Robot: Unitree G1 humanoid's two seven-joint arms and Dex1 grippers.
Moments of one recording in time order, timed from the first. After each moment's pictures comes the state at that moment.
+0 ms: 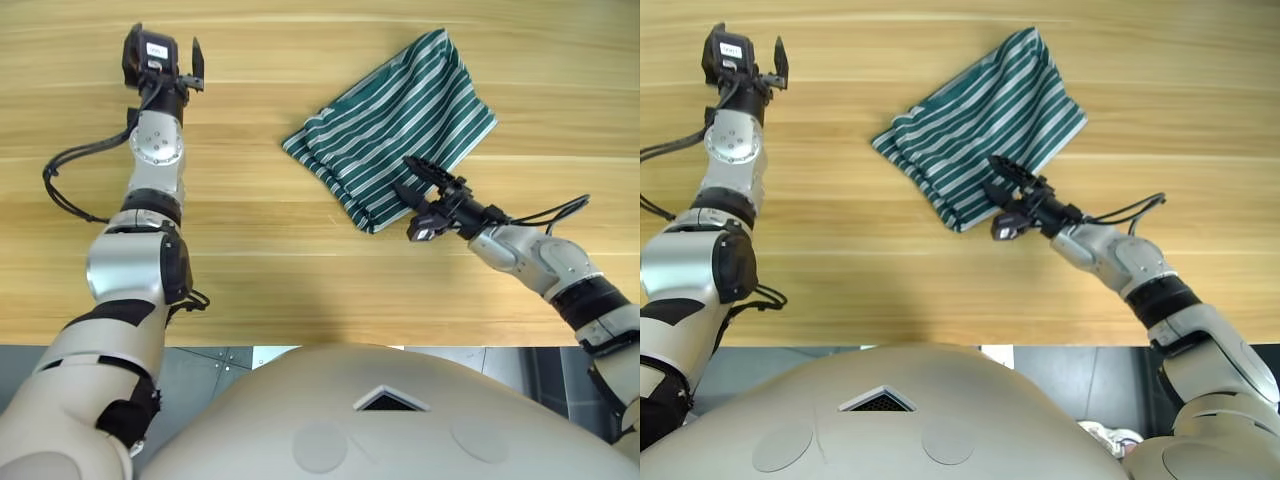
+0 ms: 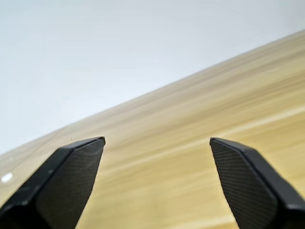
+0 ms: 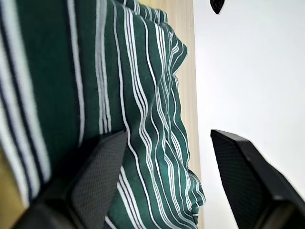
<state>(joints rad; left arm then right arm) -0.73 0.36 0.05 1.27 0.18 -0.62 0.02 -0.14 -0.81 0.68 0.25 -0.73 -0.54 -0.23</state>
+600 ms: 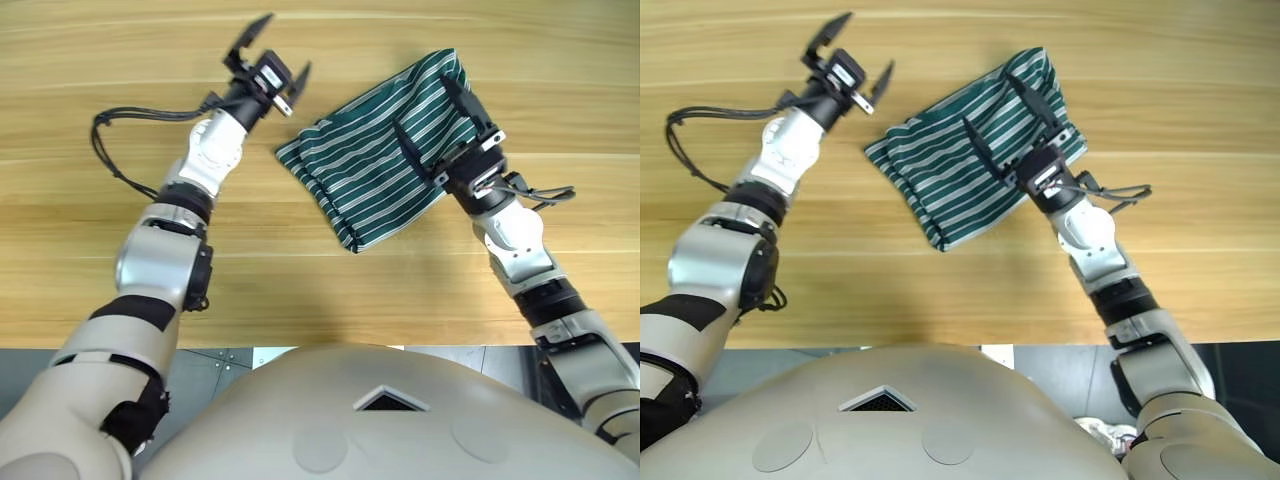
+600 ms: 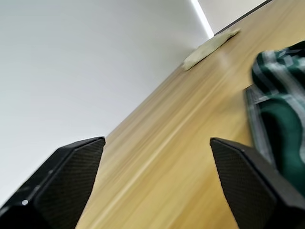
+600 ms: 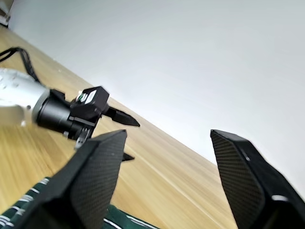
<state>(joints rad) -0.69 0.20 -0.24 1.20 0.35 -0.83 -0.14 -0.17 -0.52 0.42 0.31 0.22 -0.83 0.21</state>
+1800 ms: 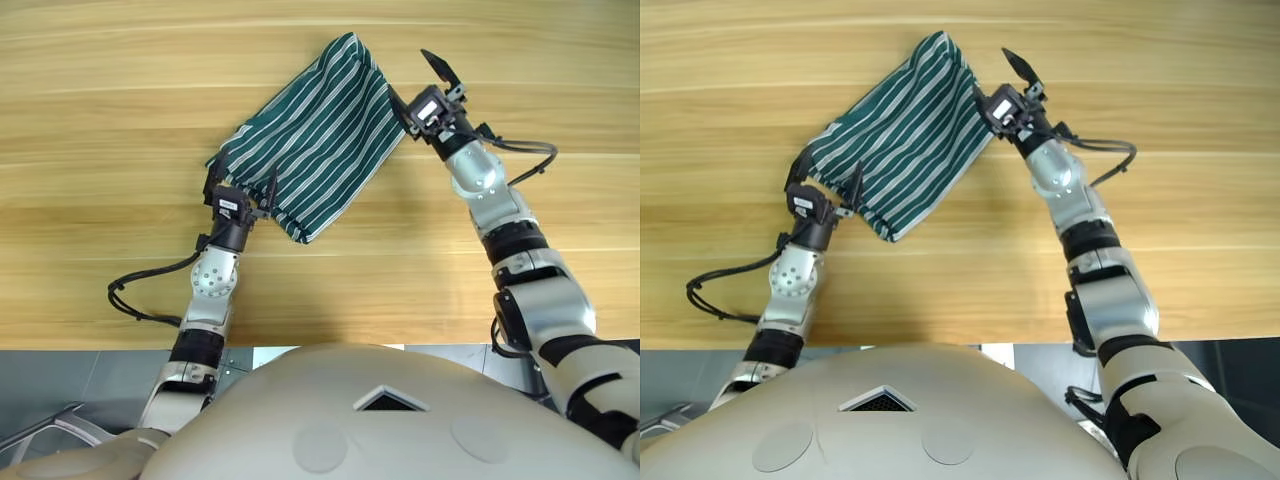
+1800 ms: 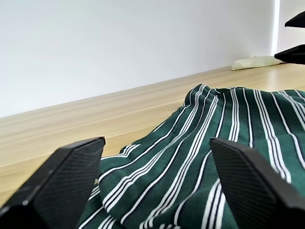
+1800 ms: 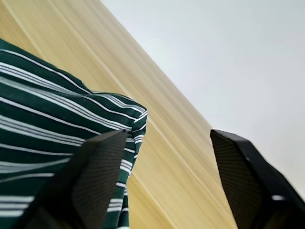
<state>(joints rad) 0.19 0.20 -0.15 0.30 0.04 -0.61 -0.08 -0.52 -0.30 0.24 0.83 -0.35 -0.57 0.03</state>
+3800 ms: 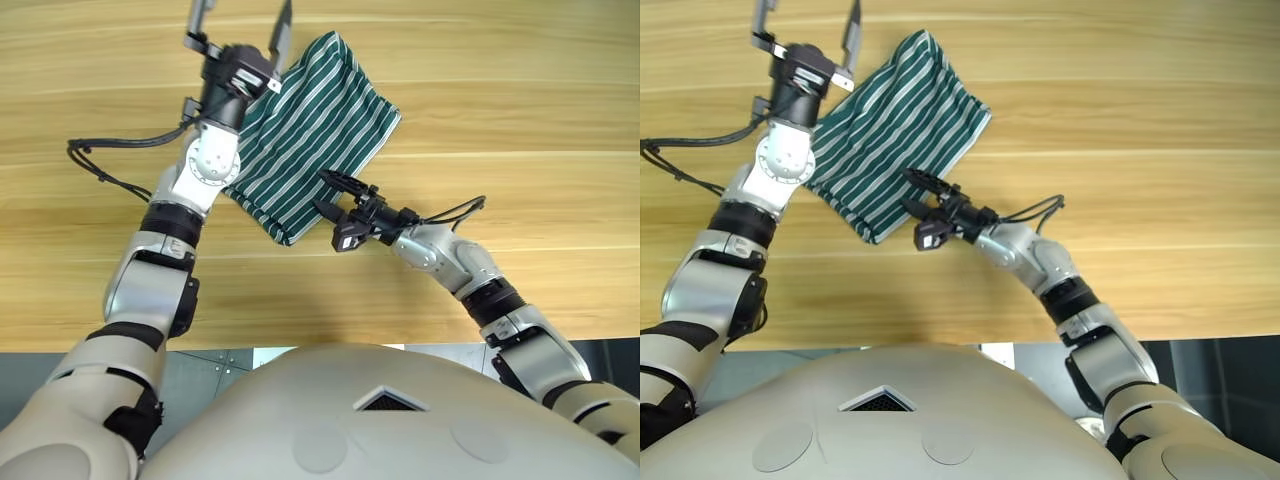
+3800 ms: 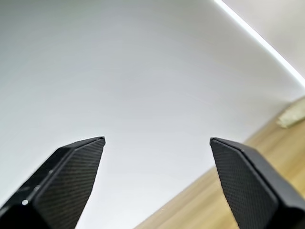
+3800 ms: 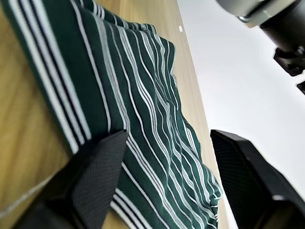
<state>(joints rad) -0.53 0.36 -0.21 0.72 0.35 -0.84 0.34 -0.19 -0.37 0.59 0.31 -0.92 -0.56 -0.01</state>
